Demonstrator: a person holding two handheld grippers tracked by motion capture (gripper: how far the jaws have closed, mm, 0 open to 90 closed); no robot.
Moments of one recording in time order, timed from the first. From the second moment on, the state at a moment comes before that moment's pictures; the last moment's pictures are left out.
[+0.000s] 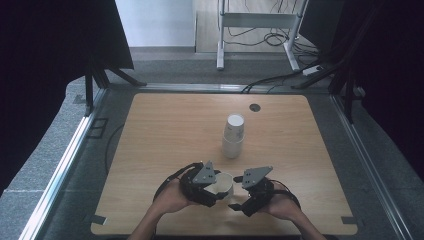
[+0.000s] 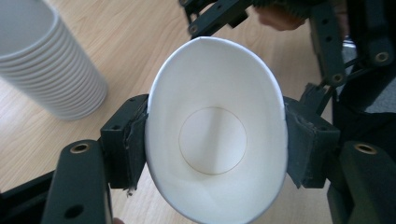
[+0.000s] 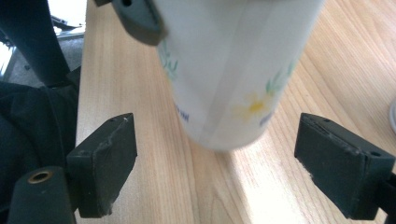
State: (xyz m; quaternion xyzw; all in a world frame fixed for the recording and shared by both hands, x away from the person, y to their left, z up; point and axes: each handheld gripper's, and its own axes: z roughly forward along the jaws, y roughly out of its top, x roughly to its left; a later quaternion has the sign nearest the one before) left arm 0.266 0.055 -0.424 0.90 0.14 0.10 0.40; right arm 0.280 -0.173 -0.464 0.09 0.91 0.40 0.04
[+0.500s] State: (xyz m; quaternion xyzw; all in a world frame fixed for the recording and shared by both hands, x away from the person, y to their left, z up) left arm 0.274 0.067 -0.423 0.90 0.17 0.12 0.37; right arm 0.280 -0.183 -0.466 0.13 0.91 0.39 0.05
